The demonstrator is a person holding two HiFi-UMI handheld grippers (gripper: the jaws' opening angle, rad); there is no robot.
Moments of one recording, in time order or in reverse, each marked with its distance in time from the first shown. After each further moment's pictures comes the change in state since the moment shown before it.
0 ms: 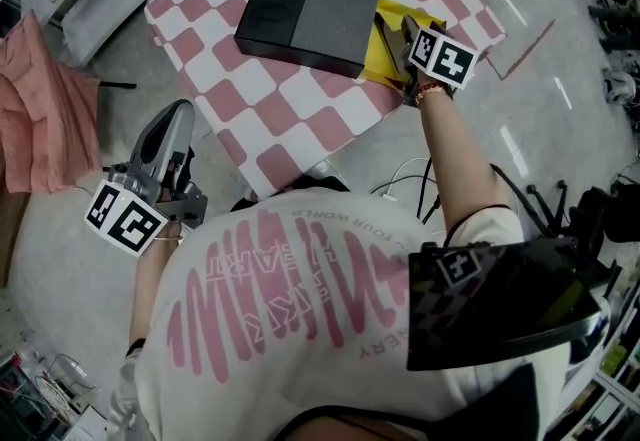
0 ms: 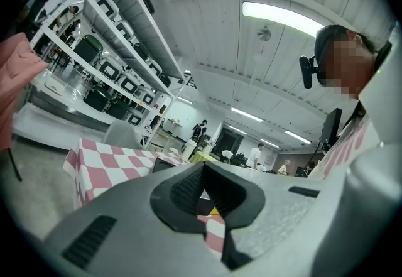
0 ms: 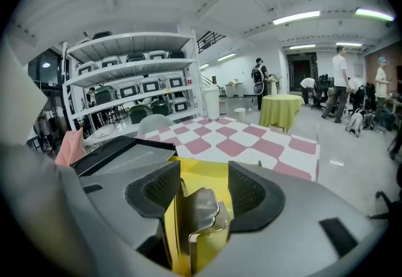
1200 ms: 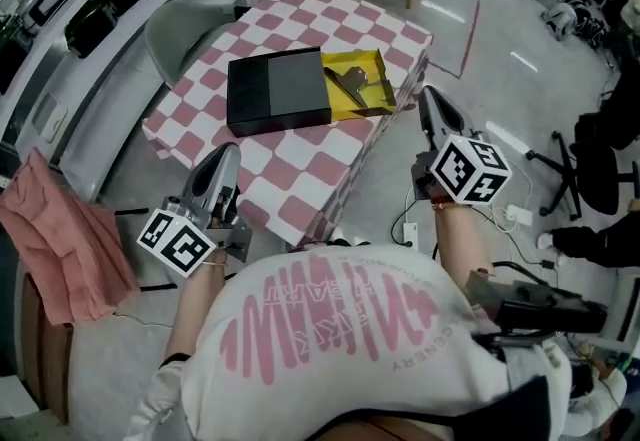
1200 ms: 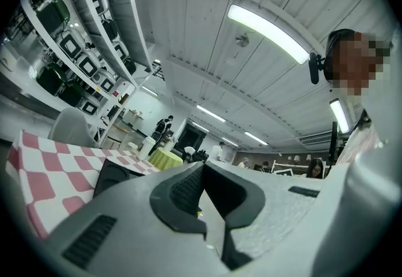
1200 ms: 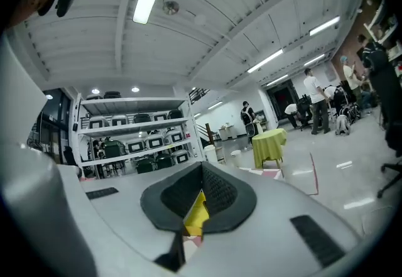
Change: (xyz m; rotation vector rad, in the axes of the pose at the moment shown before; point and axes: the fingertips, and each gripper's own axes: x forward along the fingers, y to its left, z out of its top) left arm 0.027 -0.072 0.022 -0.001 0.045 -0.379; right arm -0.300 0.033 0.033 0.158 -0.480 -0.017
